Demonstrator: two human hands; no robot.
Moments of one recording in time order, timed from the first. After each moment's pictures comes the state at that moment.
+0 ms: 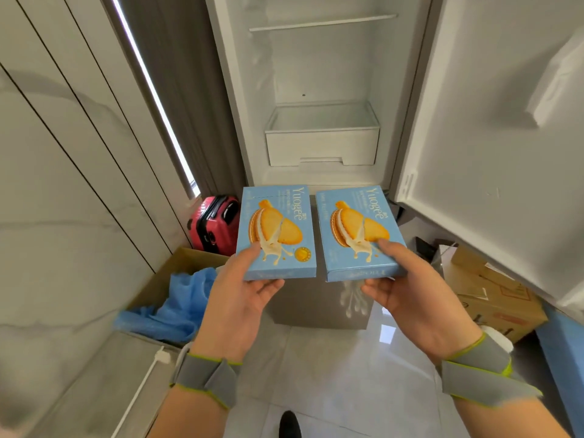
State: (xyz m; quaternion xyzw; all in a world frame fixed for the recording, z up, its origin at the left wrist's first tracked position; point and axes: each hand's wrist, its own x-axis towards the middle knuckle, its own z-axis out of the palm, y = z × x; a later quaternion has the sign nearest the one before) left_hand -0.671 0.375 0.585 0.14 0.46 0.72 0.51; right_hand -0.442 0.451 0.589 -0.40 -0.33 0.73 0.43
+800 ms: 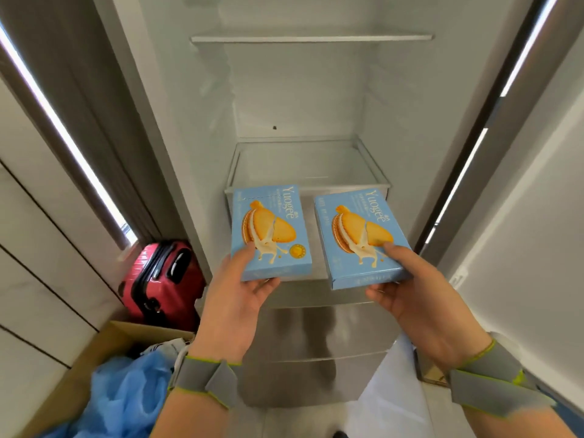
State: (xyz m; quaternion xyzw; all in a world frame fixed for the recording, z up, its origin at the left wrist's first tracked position) left_hand -0.801 0.740 0.575 0.17 0.41 0.69 0.57; right_hand -0.552 0.771 0.597 -0.44 -0.32 0.68 0.49
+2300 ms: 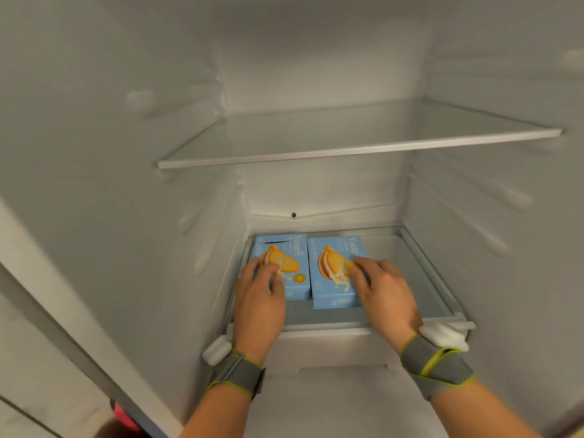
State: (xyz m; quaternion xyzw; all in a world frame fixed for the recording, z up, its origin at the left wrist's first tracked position) left_hand -0.890 1.070 0.561 0.54 0.71 0.45 0.10; right_hand -0.666 1.121 0.566 -0.58 -0.71 0.16 0.38
